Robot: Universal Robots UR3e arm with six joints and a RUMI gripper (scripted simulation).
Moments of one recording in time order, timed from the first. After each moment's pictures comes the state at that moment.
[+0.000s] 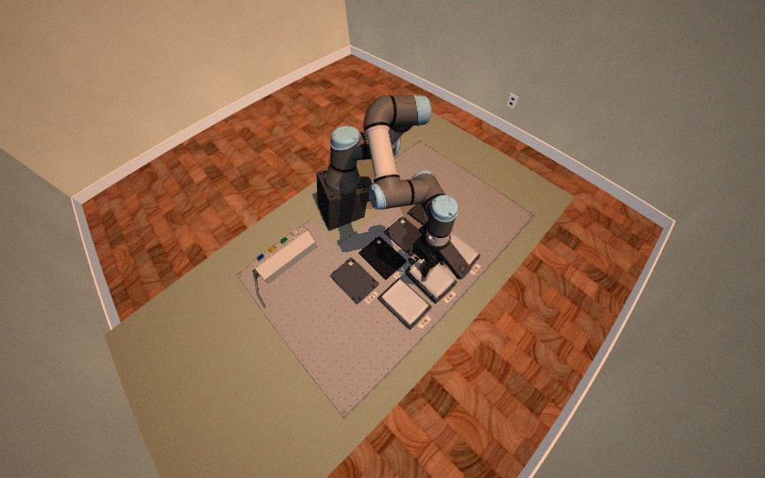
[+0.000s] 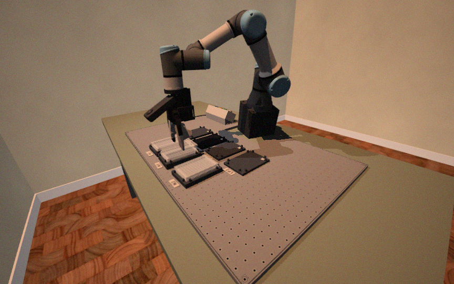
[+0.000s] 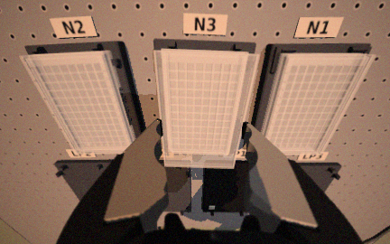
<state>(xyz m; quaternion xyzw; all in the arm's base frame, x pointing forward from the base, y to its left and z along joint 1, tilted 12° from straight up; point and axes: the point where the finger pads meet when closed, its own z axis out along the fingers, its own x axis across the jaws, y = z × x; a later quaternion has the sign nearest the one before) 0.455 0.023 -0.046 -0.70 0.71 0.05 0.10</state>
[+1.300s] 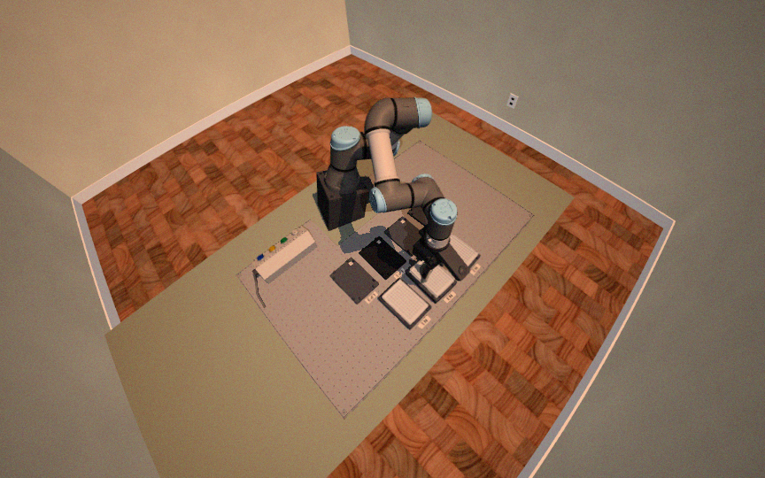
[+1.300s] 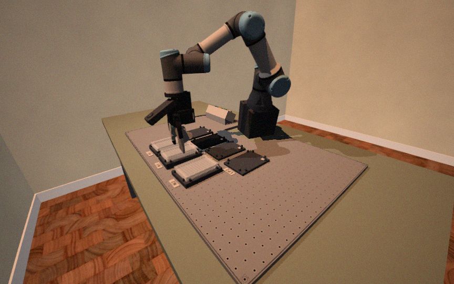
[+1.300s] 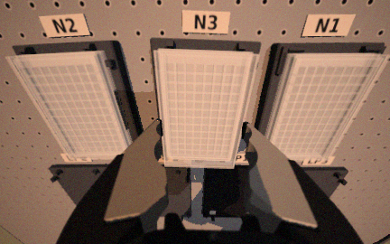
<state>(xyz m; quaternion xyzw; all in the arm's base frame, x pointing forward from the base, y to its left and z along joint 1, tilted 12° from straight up) 0.455 0.025 -0.057 -0.70 0.71 0.05 0.10</state>
